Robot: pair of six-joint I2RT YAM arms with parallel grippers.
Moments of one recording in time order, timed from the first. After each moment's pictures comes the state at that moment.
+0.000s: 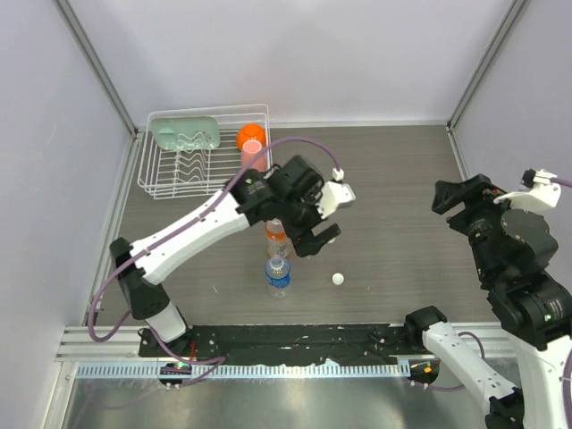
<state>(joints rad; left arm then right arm) -0.98 1.63 1.81 -1.10 0.19 0.18 0.33 0.65 1.32 -0.84 0.45 0.54</state>
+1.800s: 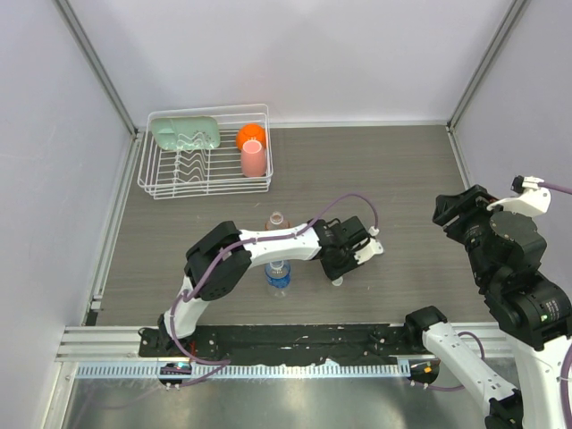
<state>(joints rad) -1.14 2.10 1.58 -0.62 0.13 0.11 0.33 0.62 1.30 -0.94 0.48 0.56</state>
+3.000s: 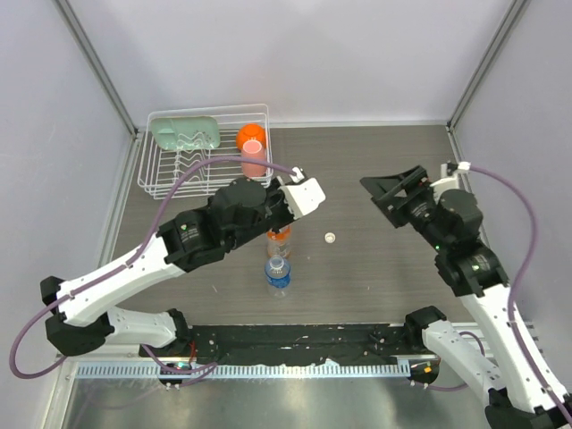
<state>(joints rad) -1.12 1.23 1.45 -0.50 -0.27 0.39 0.33 0.71 1.00 -0.48 -0.04 1.04</state>
